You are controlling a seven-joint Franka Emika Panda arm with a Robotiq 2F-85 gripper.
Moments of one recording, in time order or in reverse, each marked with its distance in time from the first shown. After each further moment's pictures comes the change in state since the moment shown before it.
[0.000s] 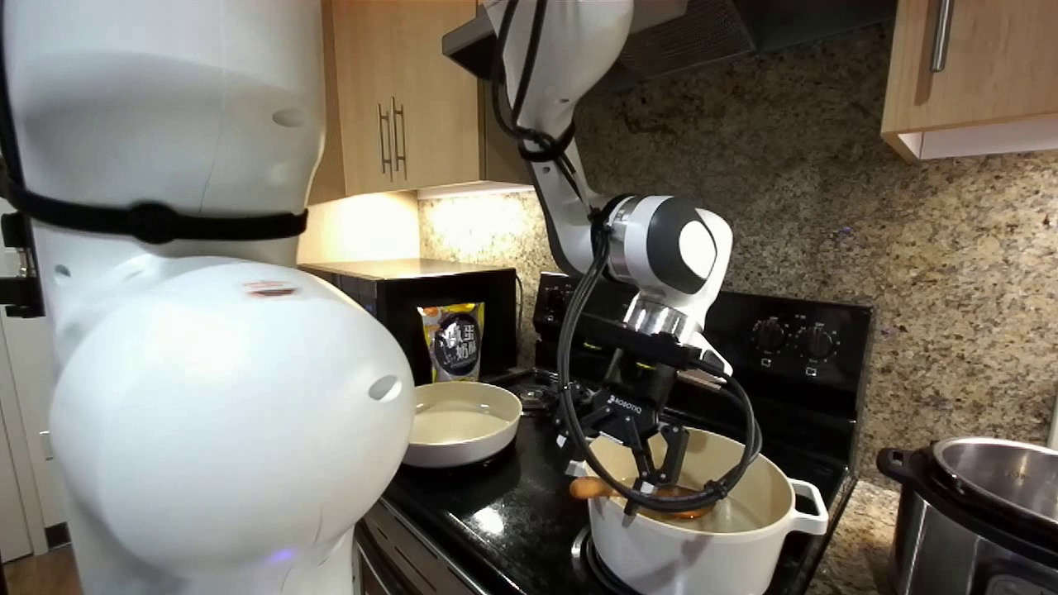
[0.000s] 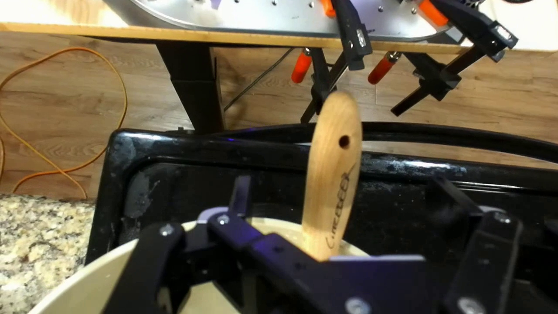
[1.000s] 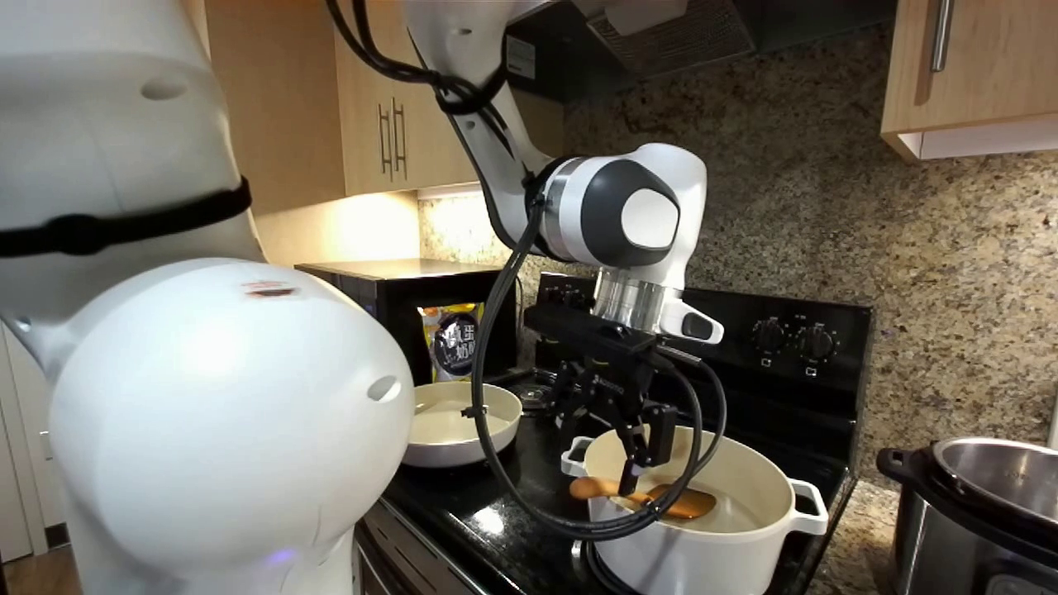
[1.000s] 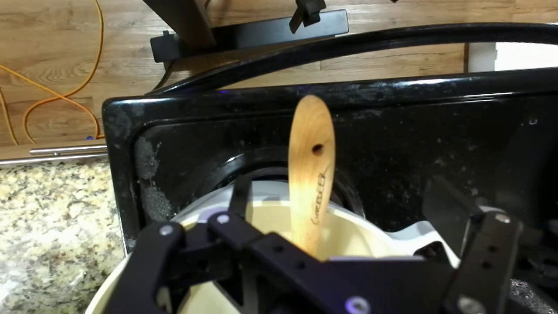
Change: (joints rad) arm -0.002 -0.349 -0.018 -0.296 0.044 0.317 0.125
